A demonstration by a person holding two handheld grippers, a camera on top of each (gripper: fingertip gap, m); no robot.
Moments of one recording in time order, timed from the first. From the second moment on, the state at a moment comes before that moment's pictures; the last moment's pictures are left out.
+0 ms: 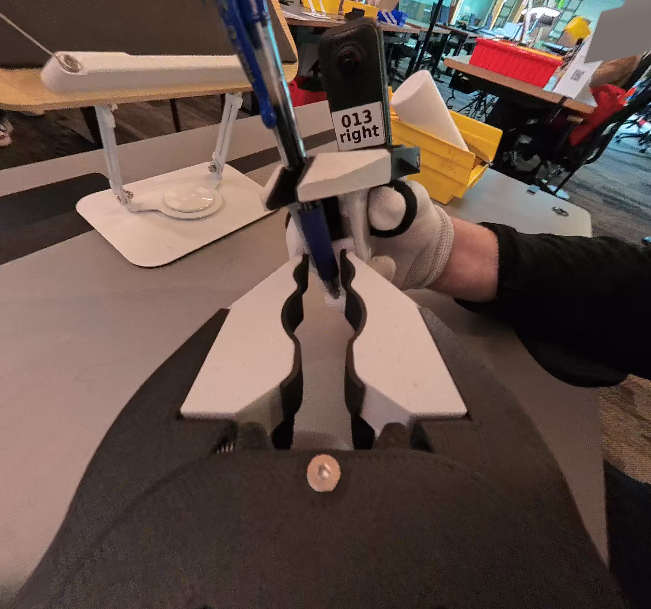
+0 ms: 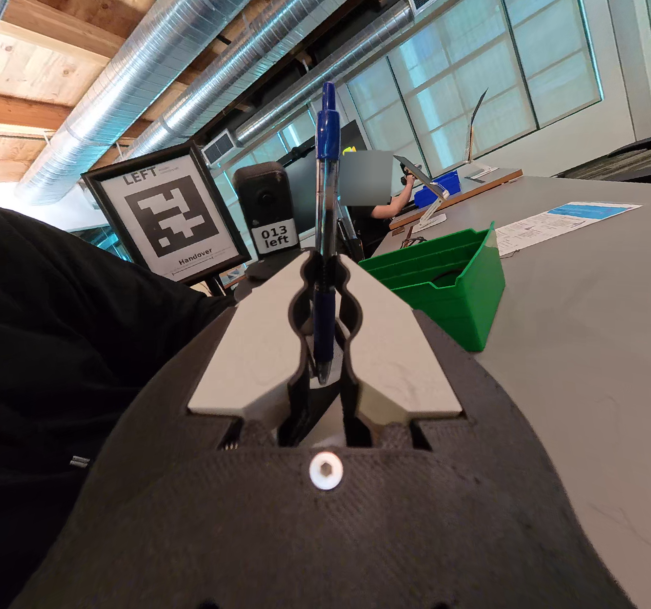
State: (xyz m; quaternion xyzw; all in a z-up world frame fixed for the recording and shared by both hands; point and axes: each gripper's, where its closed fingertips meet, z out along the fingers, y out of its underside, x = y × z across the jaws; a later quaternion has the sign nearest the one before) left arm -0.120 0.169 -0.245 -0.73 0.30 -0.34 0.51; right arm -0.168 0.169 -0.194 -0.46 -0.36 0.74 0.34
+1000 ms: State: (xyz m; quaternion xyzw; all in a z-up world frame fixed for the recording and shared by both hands) left arm -0.174 0.193 -0.189 -0.61 -0.02 -0.62 0.49; right arm -0.191 0.181 -0.200 -0.40 -0.53 0.02 0.75
